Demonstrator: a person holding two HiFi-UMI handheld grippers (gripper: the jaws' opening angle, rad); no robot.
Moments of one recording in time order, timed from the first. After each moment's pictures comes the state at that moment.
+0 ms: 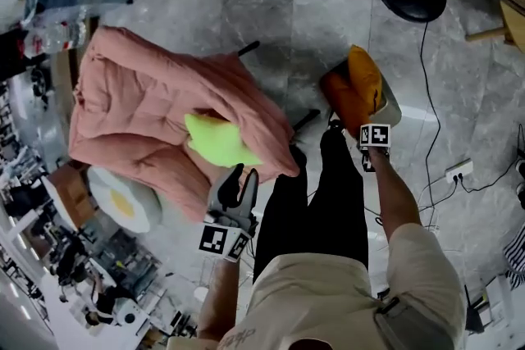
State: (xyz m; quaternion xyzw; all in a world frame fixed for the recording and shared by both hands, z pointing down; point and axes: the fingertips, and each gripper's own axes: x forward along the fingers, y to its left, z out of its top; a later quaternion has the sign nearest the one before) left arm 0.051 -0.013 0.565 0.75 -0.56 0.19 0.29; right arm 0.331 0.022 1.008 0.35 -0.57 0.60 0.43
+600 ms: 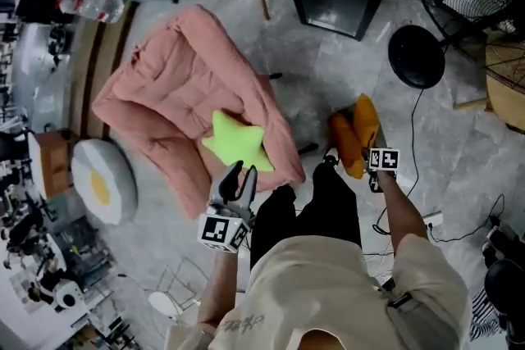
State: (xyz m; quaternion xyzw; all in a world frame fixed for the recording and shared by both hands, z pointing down) left arm 0.000 0.014 0.472 0.72 -0.65 0.12 0.22; right arm 0.336 -0.069 0.867 0.34 -0.68 0.49 0.43
